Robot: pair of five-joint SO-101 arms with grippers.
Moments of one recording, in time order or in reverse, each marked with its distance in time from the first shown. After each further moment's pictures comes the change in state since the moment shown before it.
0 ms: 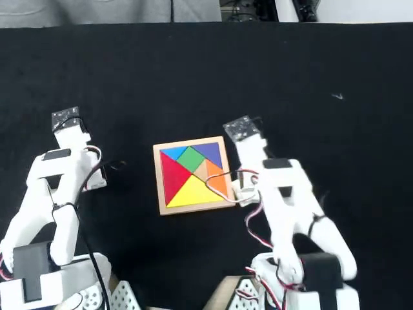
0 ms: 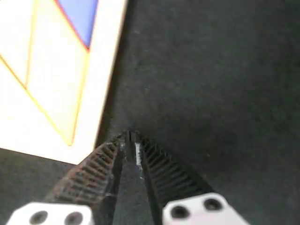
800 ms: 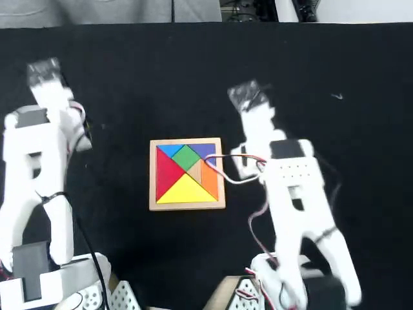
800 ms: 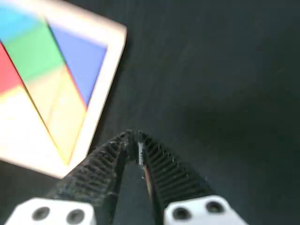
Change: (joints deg) left arm -0.4 0.0 -31.3 22.3 -0.8; right arm -0.3 -13.2 -17.9 12.1 -4.2
